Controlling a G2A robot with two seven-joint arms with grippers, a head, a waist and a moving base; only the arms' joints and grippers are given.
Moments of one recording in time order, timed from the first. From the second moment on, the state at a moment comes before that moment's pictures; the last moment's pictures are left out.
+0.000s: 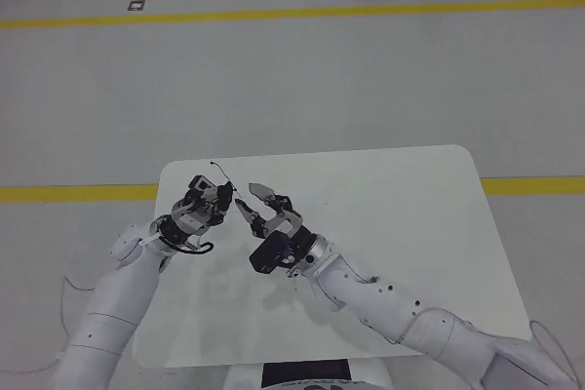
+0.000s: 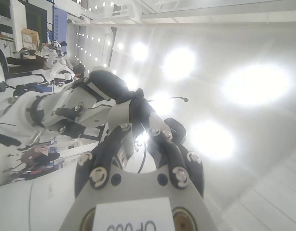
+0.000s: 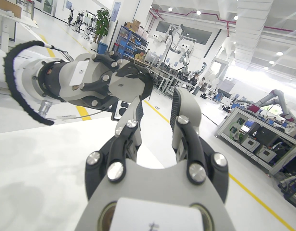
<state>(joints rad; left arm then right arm) 1.33 -1.09 -1.32 -1.36 -1.19 0.05 -1.29 -1.07 -1.24 0.45 -1.54 -1.57 0.34 -0.41</state>
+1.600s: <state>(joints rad) 1.33 -1.09 -1.32 -1.36 -1.19 0.05 -1.29 -1.08 -1.22 0.47 -1.55 -1.57 0.34 -0.40</state>
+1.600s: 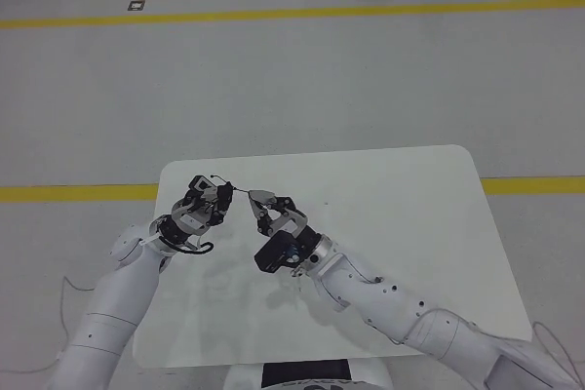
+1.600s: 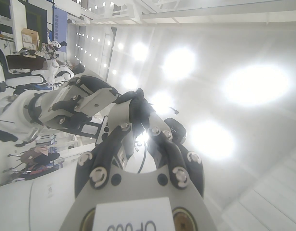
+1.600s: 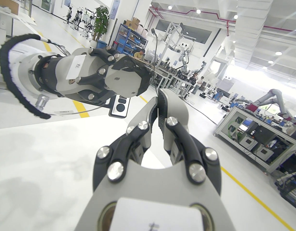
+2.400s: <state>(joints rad) 1.33 -1.09 -1.32 -1.36 -1.19 0.05 -1.29 -1.12 -1.18 0.50 -1.57 -1.57 0.34 -0.39</state>
